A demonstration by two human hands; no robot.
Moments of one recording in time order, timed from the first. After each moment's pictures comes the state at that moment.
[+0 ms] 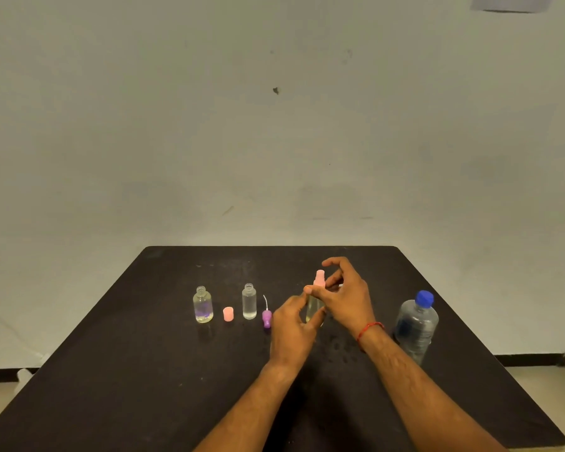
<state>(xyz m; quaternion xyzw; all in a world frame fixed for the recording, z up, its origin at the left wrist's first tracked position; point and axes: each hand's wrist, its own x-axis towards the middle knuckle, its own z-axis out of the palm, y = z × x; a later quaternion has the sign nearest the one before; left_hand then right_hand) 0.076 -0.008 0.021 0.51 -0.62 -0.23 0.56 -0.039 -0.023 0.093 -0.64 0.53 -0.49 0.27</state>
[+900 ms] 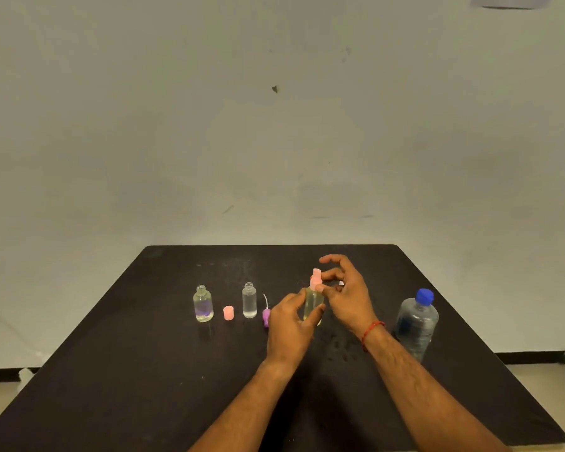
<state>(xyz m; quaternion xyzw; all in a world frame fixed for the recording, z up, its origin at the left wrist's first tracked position) 0.081 -0.010 0.023 0.51 -0.63 -0.21 0.54 -0.042 -0.026 0.088 -0.63 0.49 -0.51 0.33</state>
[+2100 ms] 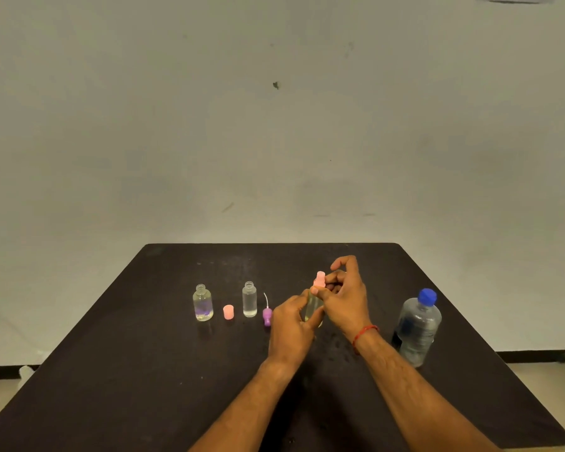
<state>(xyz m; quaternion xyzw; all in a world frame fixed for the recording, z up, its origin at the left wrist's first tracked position) 0.081 -0.015 0.014 0.51 -0.63 -0.24 0.53 -0.033 -0.025 0.082 -0.60 0.52 -0.54 0.28</state>
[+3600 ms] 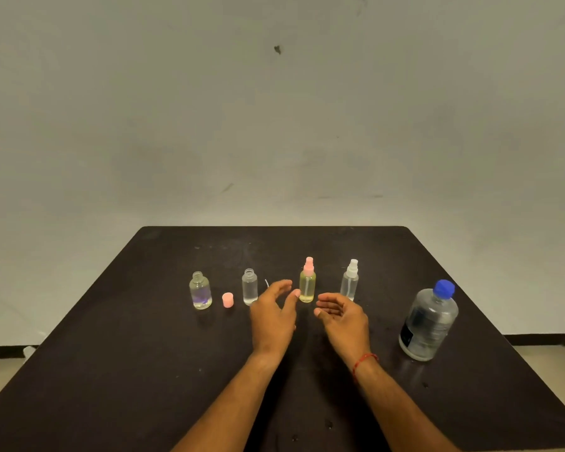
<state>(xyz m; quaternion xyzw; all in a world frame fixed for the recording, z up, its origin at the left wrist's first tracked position) 0.109 -0.032 -0.004 0.58 -0.50 -0.27 0.58 -0.032 -0.034 -0.006 -0.54 0.57 -0.50 0.35</state>
